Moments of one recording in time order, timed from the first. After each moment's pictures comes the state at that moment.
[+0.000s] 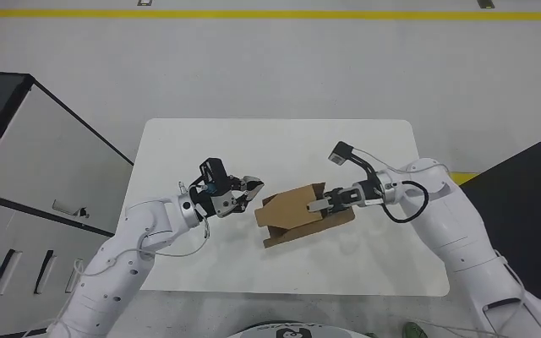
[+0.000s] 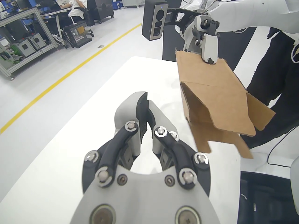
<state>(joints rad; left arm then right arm) 1.48 -0.99 -1.26 -1.86 1.16 -0.75 -0.04 -1.09 -1.01 1.09 -1.43 0.53 -0.27 1.49</state>
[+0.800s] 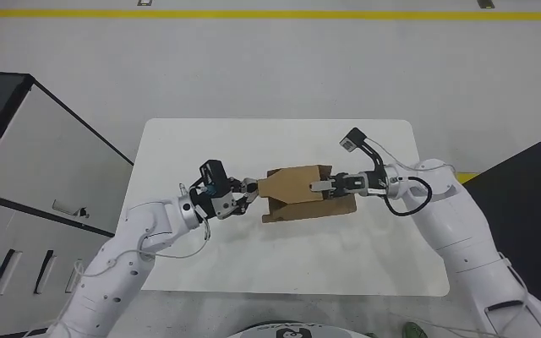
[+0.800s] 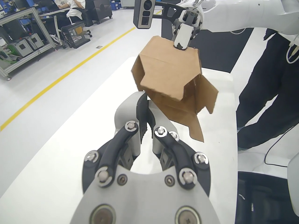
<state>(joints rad) 1.48 -0.99 -1.25 -1.86 1.16 -0.77 -0.03 -1.11 -1.01 1.13 -1.43 0.54 -0.32 1.34</state>
